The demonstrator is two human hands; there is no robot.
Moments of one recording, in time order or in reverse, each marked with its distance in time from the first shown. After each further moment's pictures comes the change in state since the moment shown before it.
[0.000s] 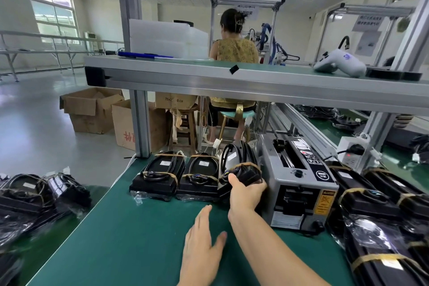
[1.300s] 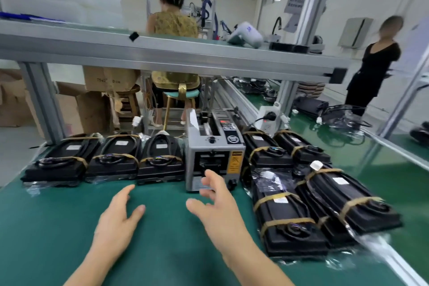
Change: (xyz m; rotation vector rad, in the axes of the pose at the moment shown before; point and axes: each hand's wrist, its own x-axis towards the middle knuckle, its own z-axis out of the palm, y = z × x) left_hand 0.001 -0.009 -0.003 0.071 -0.021 -0.019; right_hand -0.071 -0.068 -0.178 -0.498 -0.575 -0.111
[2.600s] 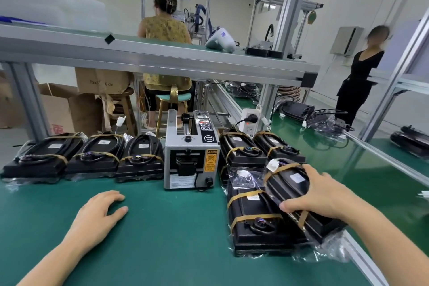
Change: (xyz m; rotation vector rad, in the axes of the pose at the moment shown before) left_hand -0.001 0.014 0.001 0.289 -0.085 0.122; right_hand -0.016 -0.016 -0.237 -1.127 0.165 0.381
